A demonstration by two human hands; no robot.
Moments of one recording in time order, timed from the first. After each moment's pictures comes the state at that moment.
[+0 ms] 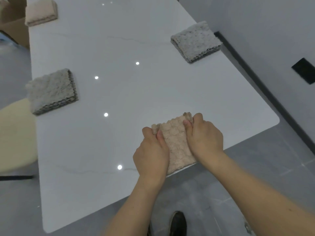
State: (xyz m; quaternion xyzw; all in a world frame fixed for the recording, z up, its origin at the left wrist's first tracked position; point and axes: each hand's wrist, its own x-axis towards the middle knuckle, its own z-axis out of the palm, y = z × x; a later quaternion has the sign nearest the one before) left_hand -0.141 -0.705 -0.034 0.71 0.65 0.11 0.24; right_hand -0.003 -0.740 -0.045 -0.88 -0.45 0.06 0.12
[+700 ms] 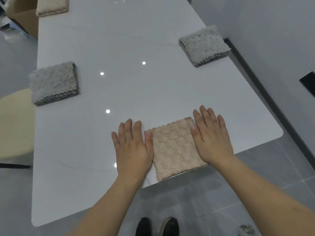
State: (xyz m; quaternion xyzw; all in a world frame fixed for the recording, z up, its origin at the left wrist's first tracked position) left_hand -0.178 -0.680 -0.071 0.79 0.59 0.09 0.14; right_hand 0.039 -0.752 -0.065 -0.82 -0.56 0.11 0.06
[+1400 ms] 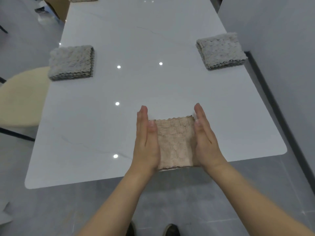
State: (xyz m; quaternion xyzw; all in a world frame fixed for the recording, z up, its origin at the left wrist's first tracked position) left_hand -0.132 -0.724 -0.033 0.56 0.57 0.35 0.49; right_hand 0.018 -0.756 -0.039 -0.66 -0.43 0.41 0.47
